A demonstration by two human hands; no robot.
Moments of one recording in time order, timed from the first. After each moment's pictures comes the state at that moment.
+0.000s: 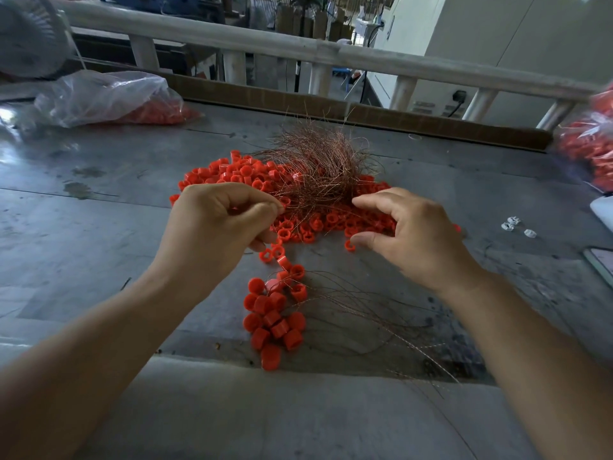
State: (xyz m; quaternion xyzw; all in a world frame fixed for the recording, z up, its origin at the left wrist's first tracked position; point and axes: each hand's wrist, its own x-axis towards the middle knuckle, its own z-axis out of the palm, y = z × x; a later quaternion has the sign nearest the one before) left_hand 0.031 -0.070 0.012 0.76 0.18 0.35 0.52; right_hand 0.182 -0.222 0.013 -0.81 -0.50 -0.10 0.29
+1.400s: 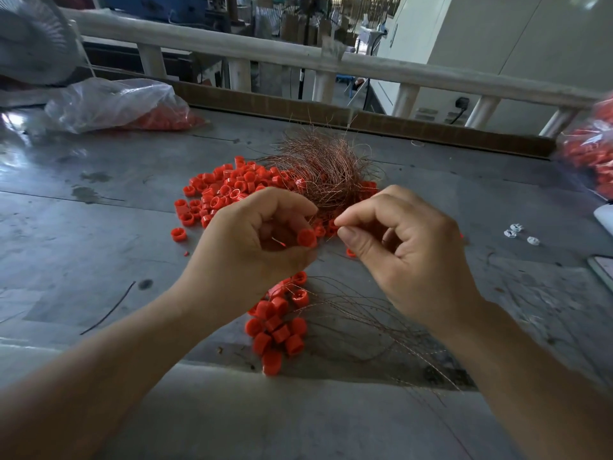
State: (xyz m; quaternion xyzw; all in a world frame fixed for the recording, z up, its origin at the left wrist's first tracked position) left_hand 0.029 -0.088 0.009 0.79 0.05 0.33 0.51; right_hand 0.137 -0.223 0.026 -0.69 -0.56 -0.15 0.43
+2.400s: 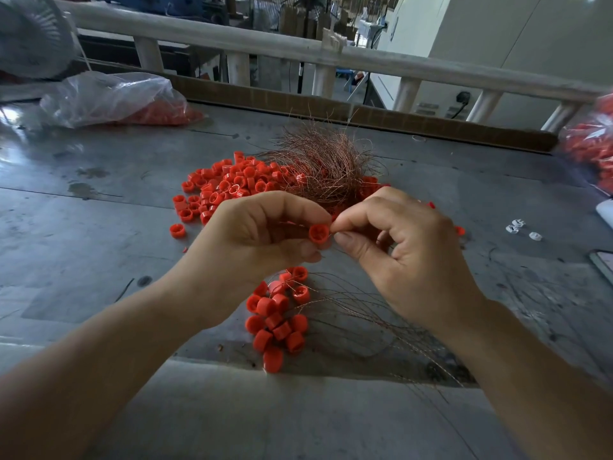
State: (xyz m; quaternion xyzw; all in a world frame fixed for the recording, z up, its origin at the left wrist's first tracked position) left_hand 0.026 -0.087 0.013 0.71 -0.01 0.24 0.66; right_hand 0.134 -0.223 0.026 -0.71 -0.57 -0.12 0.40
